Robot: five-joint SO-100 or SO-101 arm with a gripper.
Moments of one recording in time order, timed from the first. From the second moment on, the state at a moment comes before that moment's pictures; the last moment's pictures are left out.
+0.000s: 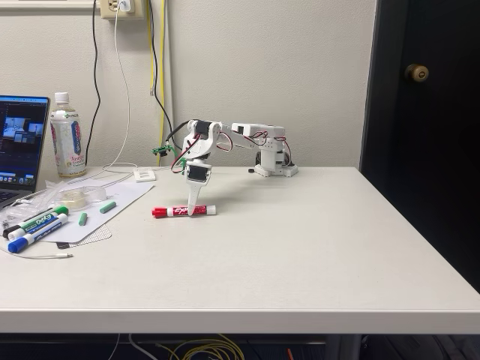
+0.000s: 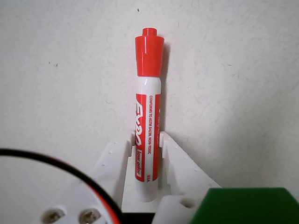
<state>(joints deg) 30.5 14.0 -10.5 94.3 -37.6</state>
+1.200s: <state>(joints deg) 27.2 26.2 -10.4 100.0 -31.4</state>
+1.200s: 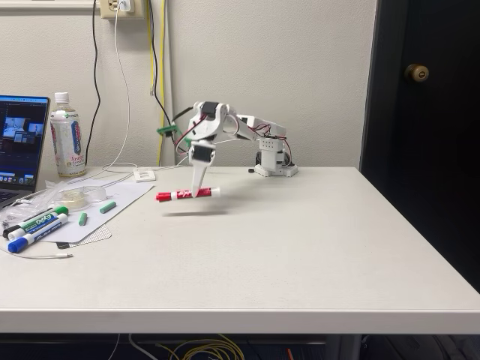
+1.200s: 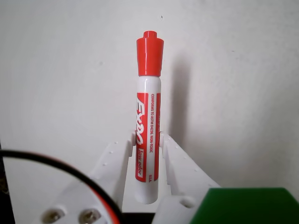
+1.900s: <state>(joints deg) 14.9 78.2 31.0 100.0 -20.2</state>
